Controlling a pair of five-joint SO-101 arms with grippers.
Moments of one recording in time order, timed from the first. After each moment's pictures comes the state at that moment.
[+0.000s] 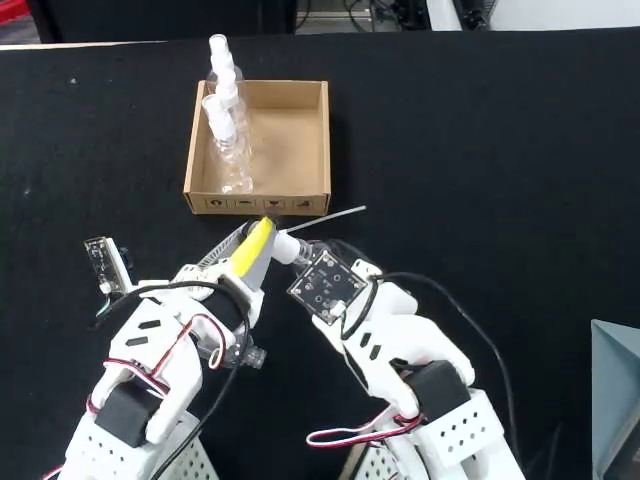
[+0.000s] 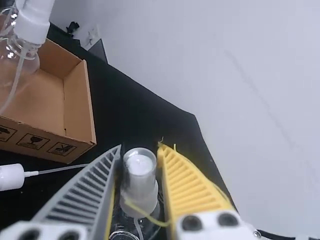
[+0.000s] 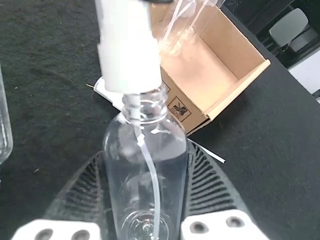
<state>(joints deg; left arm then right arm) 23.9 -103.7 83.0 32.3 46.5 -27.8 -86.0 80.5 47.3 29.0</state>
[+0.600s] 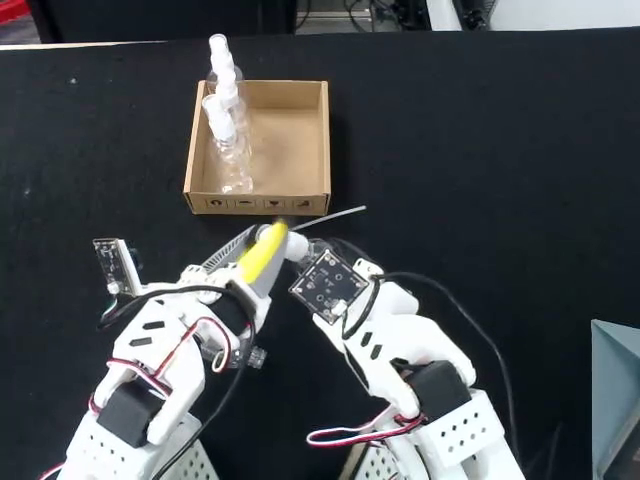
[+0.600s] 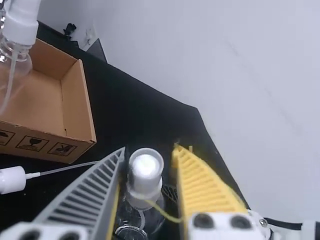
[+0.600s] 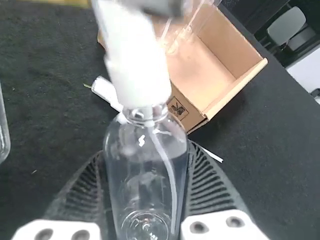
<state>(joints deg) 25.4 -103.6 83.2 32.2 43.1 -27.6 -86.0 80.6 47.3 28.9</state>
